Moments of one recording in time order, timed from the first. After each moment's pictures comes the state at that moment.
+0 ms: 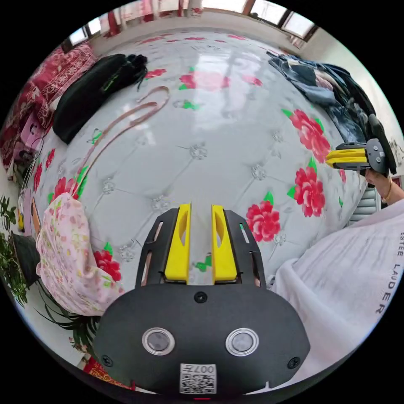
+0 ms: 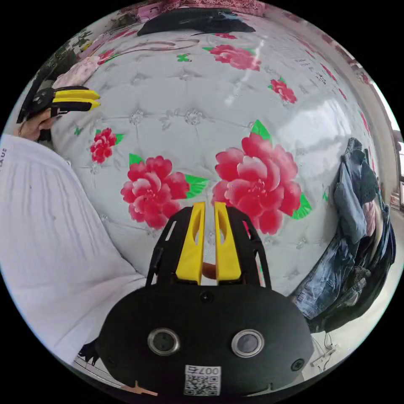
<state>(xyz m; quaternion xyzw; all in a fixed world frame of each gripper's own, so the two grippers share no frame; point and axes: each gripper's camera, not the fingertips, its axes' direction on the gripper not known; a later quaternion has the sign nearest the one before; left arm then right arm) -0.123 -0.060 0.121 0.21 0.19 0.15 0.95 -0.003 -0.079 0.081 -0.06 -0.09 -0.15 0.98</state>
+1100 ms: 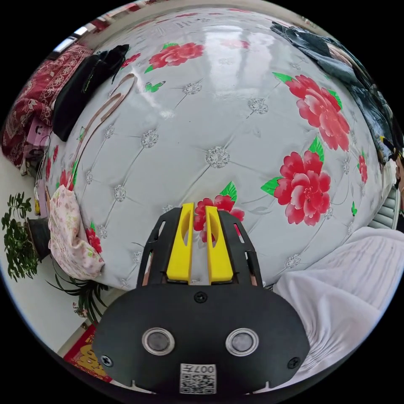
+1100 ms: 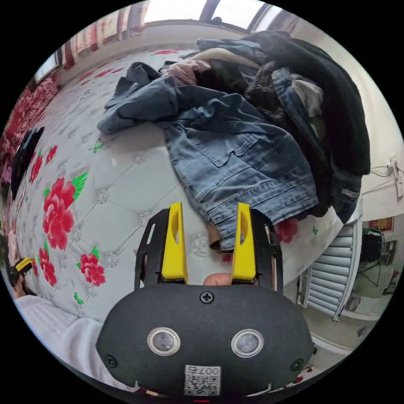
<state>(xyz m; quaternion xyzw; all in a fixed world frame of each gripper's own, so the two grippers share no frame) 0.121 -0.187 0.173 0.13 0.11 0.07 0.98 0.419 0.095 0.123 0.01 -0.03 0.37 0.93</state>
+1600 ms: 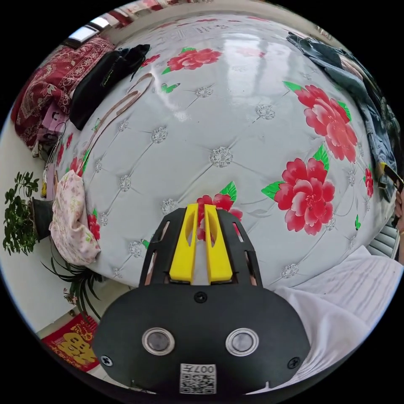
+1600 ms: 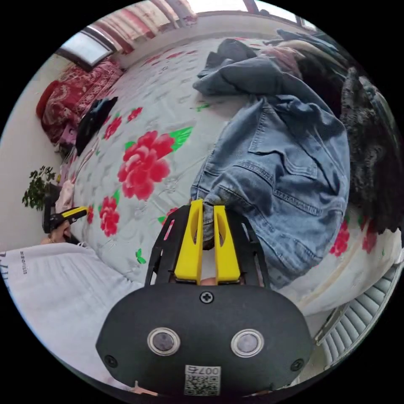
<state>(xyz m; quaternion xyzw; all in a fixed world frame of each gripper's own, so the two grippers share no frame) 0.117 -0.168 0.164 0.16 0.13 0.02 0.98 0.286 0.066 0.090 0.09 -0.31 0.14 0.93</state>
